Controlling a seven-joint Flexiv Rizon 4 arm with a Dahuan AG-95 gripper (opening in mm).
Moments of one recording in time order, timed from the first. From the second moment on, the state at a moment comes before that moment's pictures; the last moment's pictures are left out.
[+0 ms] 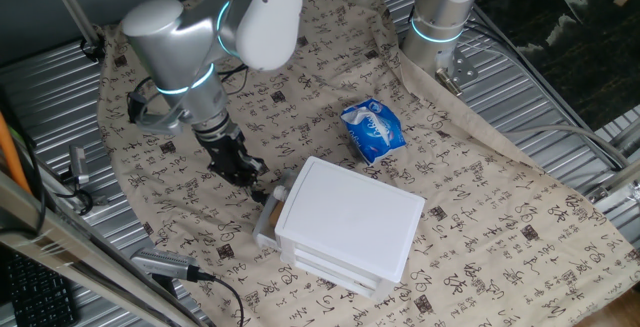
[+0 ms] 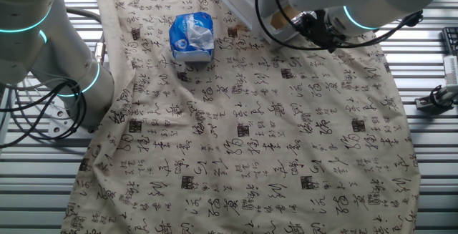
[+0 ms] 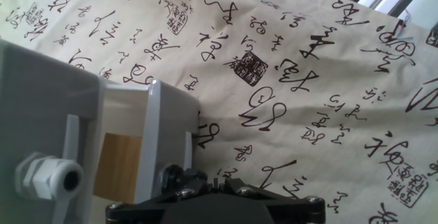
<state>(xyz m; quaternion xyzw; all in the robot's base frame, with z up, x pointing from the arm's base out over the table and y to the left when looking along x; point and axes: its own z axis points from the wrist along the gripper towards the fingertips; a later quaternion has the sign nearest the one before) 0.575 0.154 0.069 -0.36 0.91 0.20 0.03</state>
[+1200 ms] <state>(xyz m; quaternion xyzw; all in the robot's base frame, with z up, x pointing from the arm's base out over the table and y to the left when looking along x) 0.559 0.165 0.069 -0.35 0.91 0.21 0.03</state>
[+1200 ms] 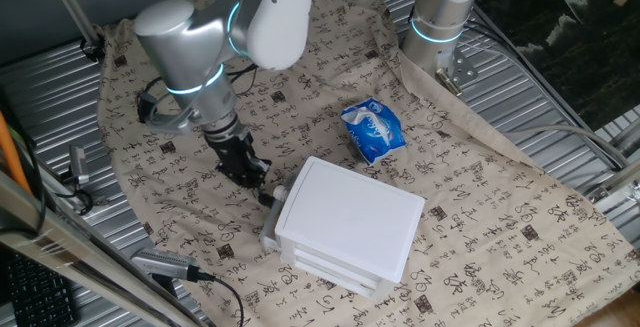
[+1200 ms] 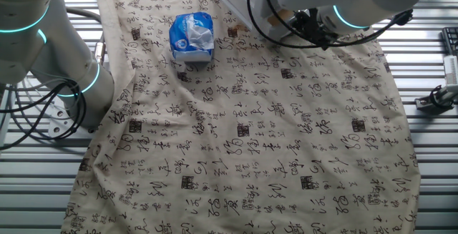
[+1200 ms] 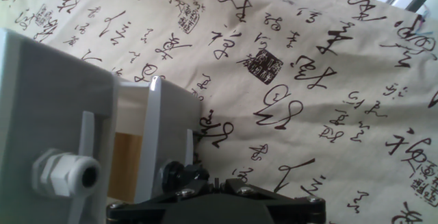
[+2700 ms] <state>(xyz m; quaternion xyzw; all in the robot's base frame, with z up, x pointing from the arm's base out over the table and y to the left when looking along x) 0.549 0.187 0.070 -0.36 0.90 0.23 0.06</state>
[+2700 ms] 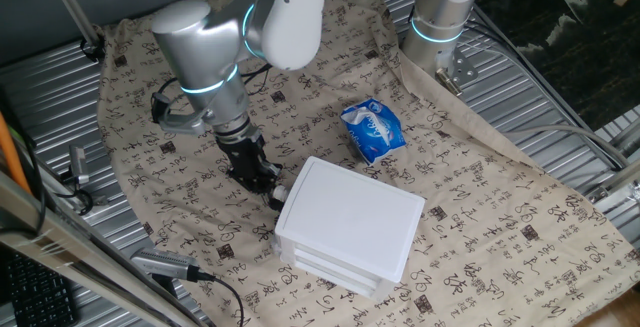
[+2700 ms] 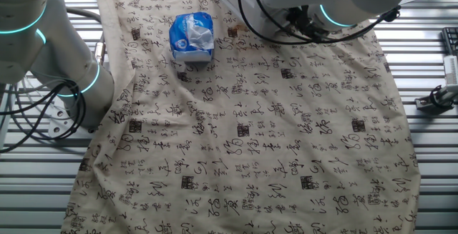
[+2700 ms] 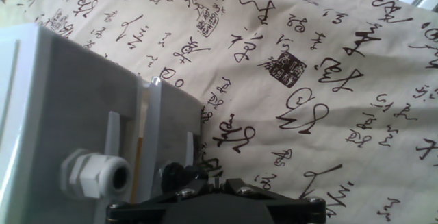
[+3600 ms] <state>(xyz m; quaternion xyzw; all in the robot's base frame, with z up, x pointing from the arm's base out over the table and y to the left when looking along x) 0.544 0.202 0.069 -0.36 0.90 0.24 0.08</state>
